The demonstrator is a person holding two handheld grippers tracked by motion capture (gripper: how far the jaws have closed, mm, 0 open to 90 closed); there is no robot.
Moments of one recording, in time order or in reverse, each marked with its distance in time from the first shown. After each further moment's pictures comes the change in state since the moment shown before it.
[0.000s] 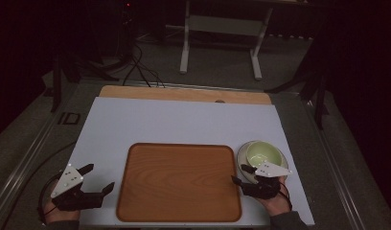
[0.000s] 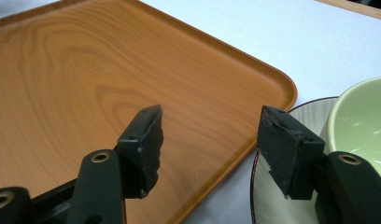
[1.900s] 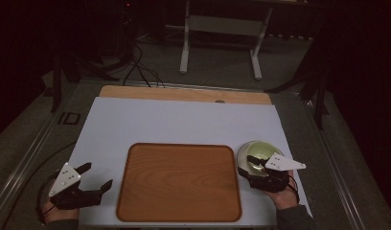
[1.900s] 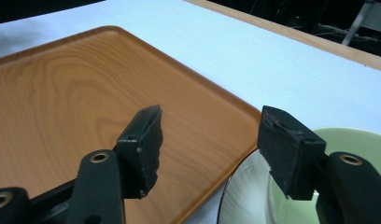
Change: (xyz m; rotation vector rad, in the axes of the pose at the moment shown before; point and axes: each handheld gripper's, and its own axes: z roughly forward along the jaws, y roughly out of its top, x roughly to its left) left arm 0.004 -0.001 -0.001 -0.016 0.029 -0.023; right arm -0.014 0.025 -0.021 -0.083 0.002 -0.023
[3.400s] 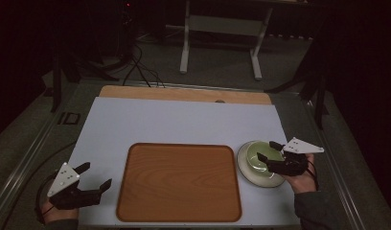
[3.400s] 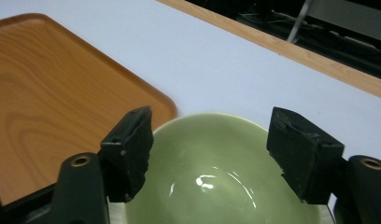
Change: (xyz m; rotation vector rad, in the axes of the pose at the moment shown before) left arm 0.001 0.000 -0.001 -0.006 0.012 -0.010; right arm -0.063 0.010 -0.021 0.063 -0.147 0.000
